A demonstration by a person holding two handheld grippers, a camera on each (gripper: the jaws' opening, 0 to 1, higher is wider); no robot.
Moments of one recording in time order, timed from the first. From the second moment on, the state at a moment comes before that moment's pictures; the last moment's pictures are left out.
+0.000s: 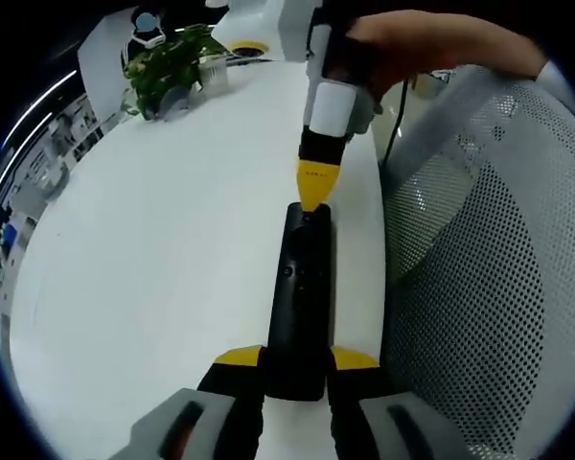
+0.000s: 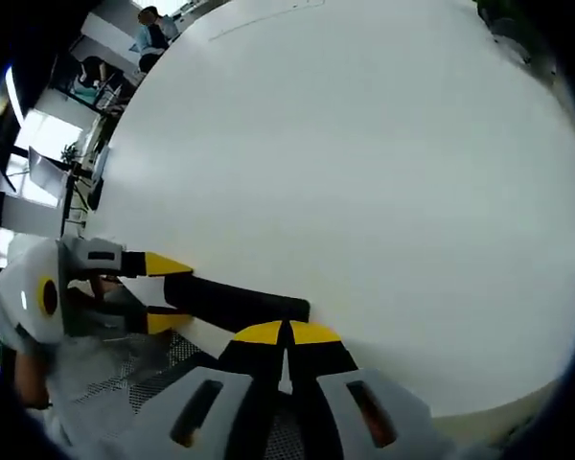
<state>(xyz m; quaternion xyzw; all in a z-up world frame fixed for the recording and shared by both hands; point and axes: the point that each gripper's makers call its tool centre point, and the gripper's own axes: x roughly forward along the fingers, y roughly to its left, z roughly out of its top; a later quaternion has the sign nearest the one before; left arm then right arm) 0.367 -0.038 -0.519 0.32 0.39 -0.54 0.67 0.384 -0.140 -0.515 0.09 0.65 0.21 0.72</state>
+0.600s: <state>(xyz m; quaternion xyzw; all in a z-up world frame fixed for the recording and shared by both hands) 0.367 -0.038 -0.518 0.31 0.39 -0.54 0.68 0.386 -0.128 -0.510 0.11 0.64 0.23 0.72</state>
